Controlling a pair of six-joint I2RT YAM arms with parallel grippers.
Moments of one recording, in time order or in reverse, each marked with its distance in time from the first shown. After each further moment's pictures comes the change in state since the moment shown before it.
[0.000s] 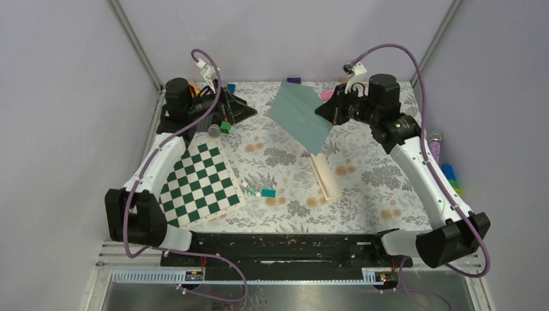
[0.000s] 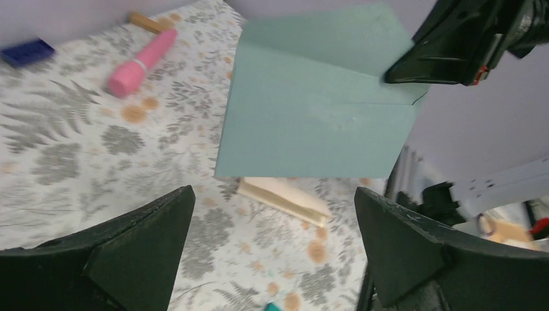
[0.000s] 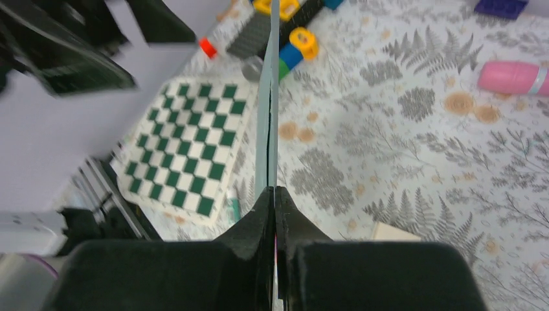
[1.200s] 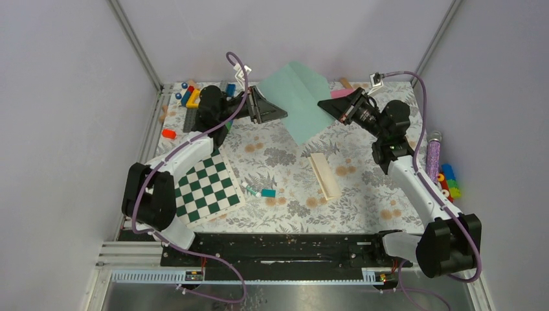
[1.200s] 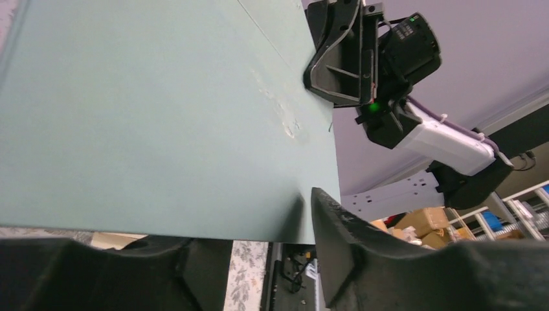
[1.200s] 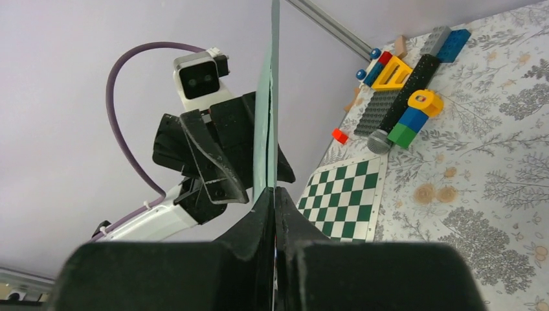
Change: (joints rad) left arm -0.250 0.182 -0.055 0.549 -0.006 -0.584; right arm -0.133 -0.100 -0.441 0.885 -0.124 0.864
